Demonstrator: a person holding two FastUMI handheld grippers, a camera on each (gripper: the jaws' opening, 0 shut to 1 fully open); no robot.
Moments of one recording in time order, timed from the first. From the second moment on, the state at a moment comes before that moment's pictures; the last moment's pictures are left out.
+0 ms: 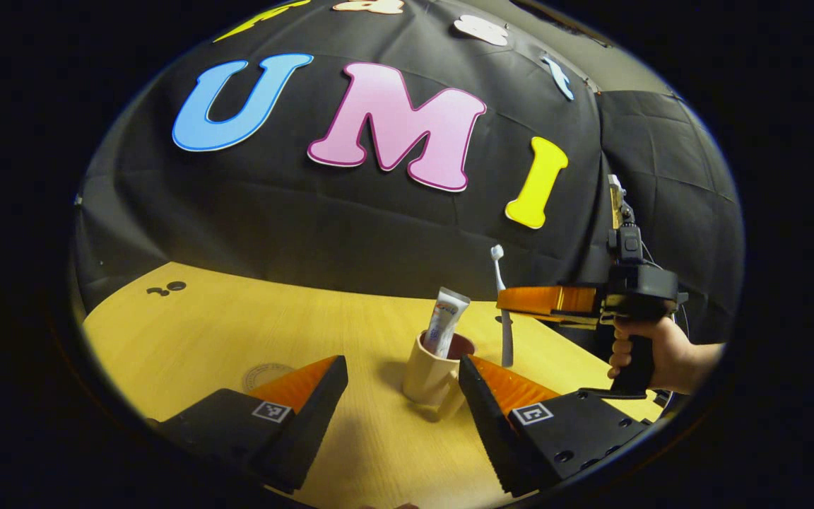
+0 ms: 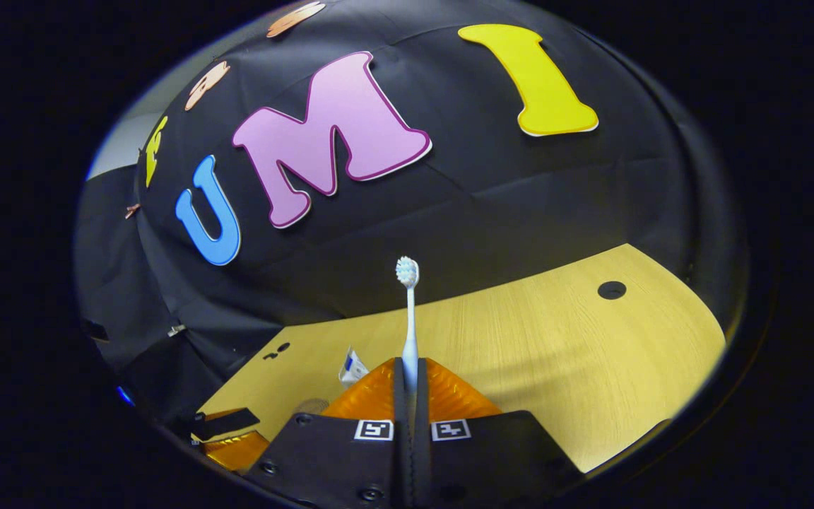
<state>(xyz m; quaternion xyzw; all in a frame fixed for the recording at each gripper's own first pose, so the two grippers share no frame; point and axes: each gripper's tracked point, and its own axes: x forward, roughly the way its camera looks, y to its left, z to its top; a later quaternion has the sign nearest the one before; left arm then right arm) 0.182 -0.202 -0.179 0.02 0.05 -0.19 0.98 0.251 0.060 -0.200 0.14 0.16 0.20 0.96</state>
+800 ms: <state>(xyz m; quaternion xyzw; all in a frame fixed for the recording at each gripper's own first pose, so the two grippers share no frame) 0.185 -0.183 -0.190 -0.02 0.05 -0.18 0.98 0.263 0.101 -0.225 0.11 0.11 0.22 0.96</state>
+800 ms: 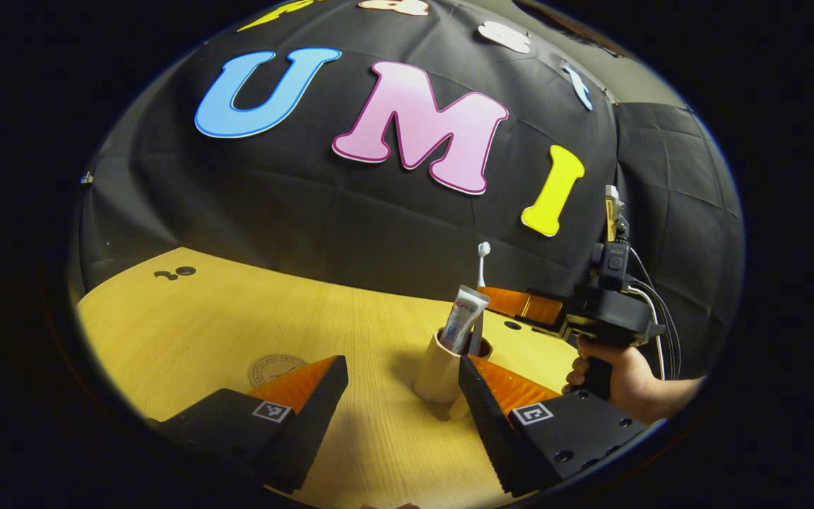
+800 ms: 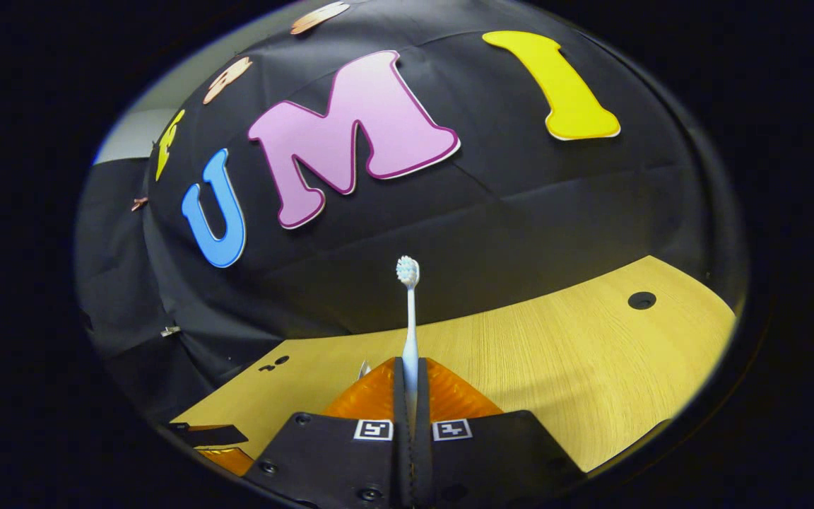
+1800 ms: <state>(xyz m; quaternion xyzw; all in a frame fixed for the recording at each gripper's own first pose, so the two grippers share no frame) 0.142 -0.155 -0.201 0.00 0.09 -0.14 0.99 0.208 0.079 -0.240 0.08 0.22 0.19 0.95</state>
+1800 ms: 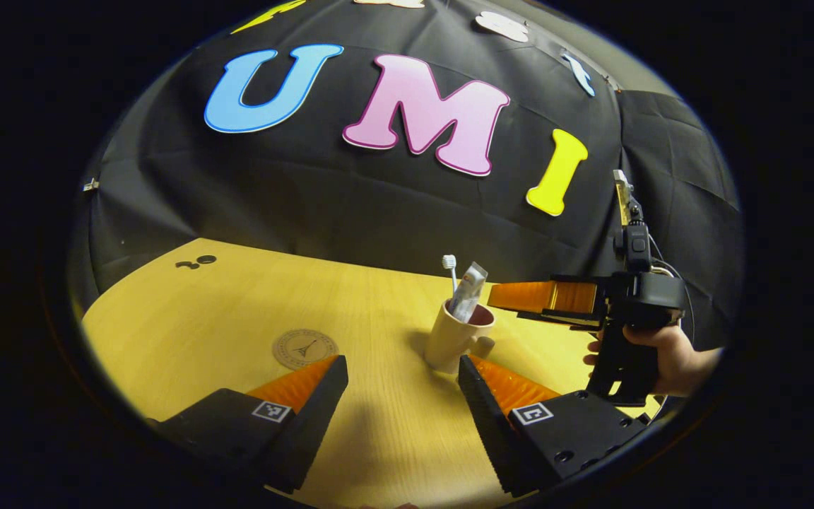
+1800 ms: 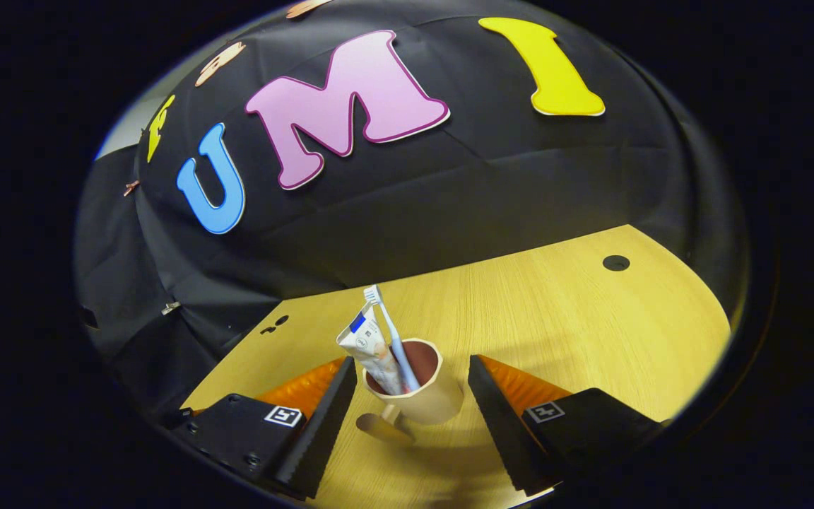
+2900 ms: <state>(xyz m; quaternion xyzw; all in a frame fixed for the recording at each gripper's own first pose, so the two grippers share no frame) 0.066 -0.012 -0.136 0.10 0.13 -0.05 0.99 0.190 0.121 -0.307 0.04 0.52 0.10 0.85</state>
